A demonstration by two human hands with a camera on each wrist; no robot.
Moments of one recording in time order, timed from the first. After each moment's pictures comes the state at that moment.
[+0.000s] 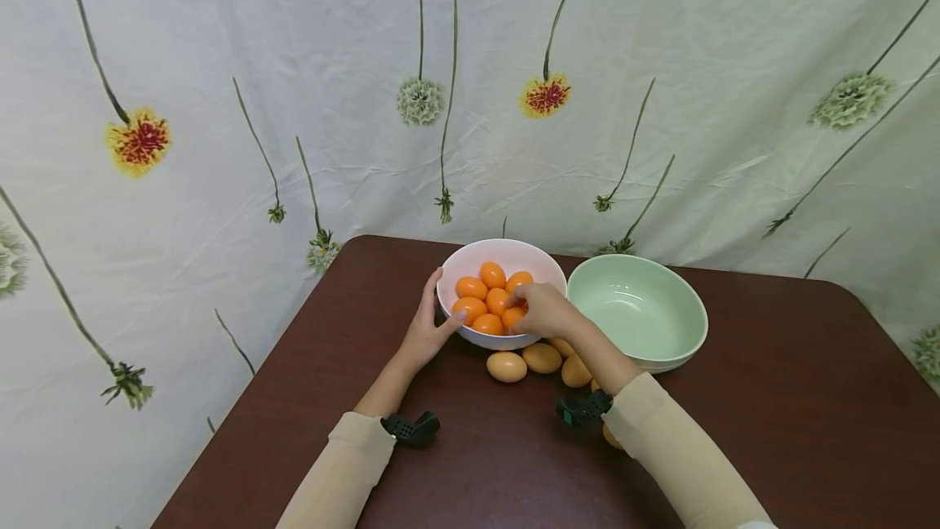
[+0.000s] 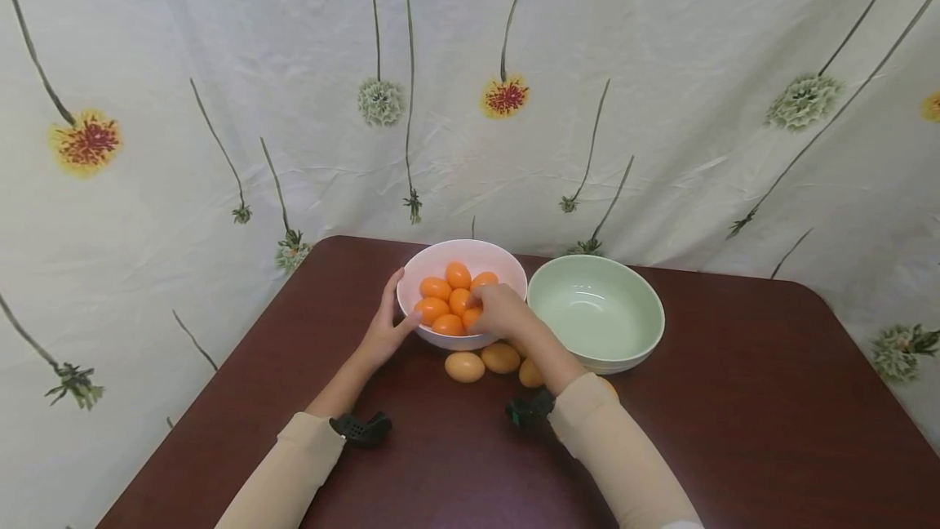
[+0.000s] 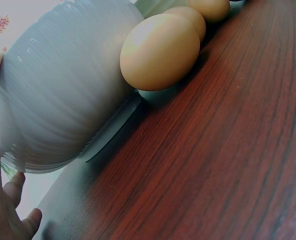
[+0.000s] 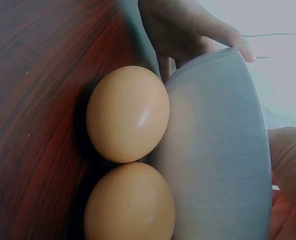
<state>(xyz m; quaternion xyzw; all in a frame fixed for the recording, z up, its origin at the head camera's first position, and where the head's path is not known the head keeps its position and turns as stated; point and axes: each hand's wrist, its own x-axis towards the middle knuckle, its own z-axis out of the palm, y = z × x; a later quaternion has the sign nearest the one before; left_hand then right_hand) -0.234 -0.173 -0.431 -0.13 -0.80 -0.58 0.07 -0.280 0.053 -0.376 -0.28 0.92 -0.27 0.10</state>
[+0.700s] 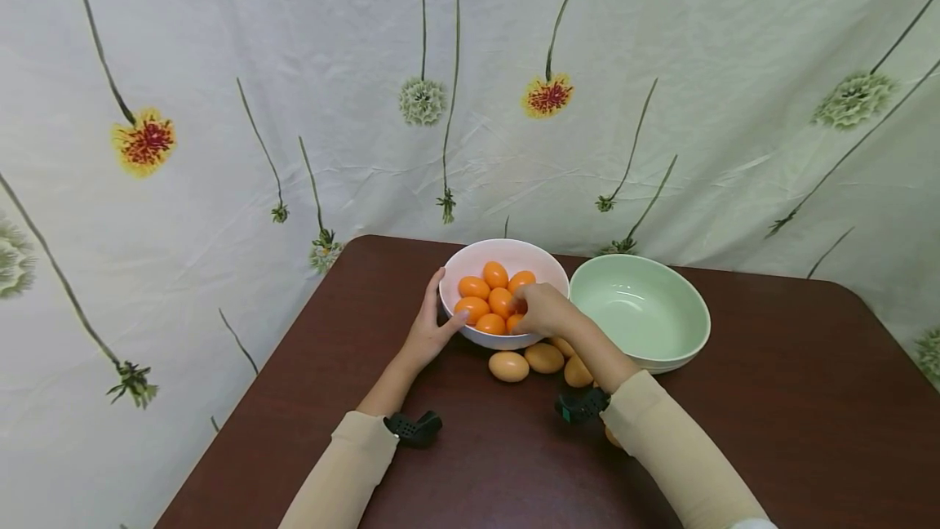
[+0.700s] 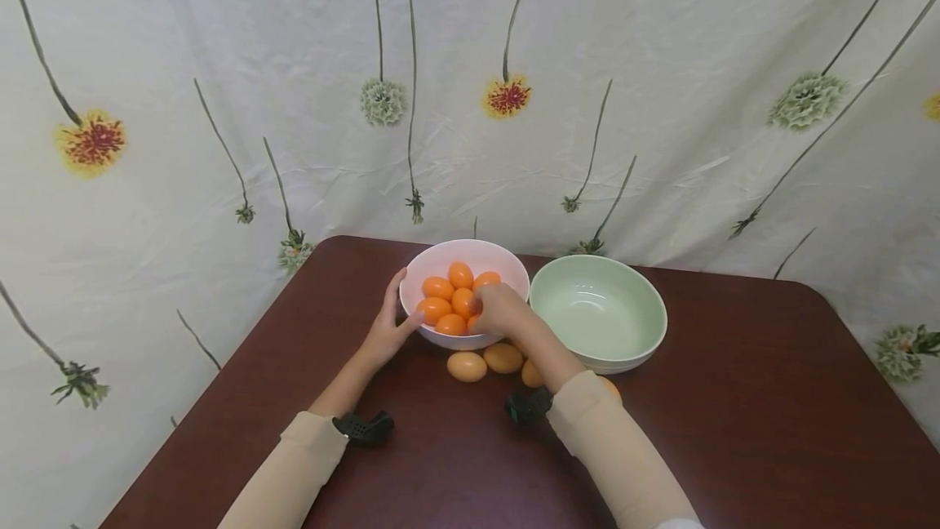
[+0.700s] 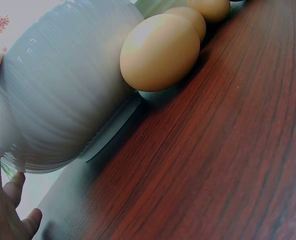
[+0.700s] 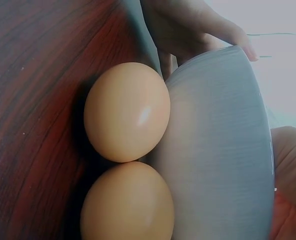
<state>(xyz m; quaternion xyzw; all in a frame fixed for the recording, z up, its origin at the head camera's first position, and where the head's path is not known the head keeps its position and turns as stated) -0.232 -0.173 -0.429 -0.13 -0.80 -0.58 0.07 -0.282 0.049 -0.375 -0.27 0.93 -0.25 0.10</state>
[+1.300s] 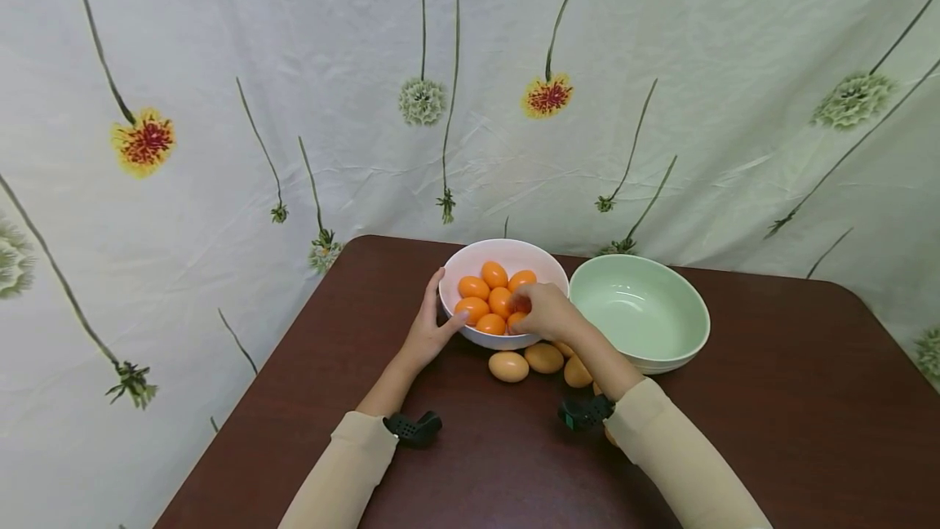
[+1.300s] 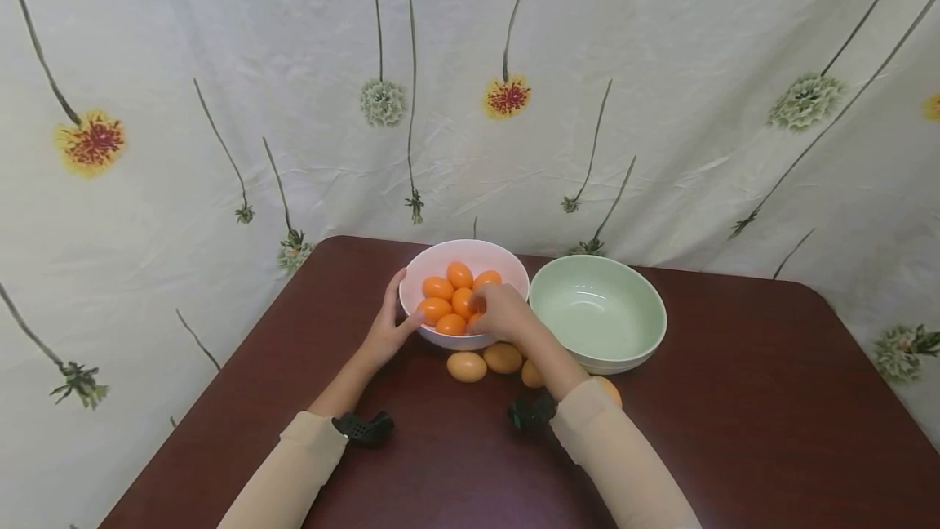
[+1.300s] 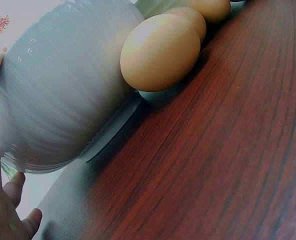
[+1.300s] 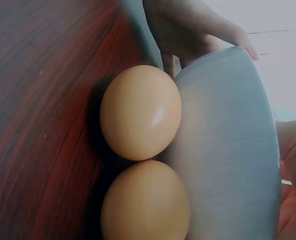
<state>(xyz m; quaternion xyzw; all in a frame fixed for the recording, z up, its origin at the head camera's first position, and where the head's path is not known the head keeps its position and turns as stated) -0.232 -0.173 -0.429 -0.12 -0.80 -0.58 0.07 -0.275 0.055 -0.377 -0.26 0.91 -0.31 0.08</state>
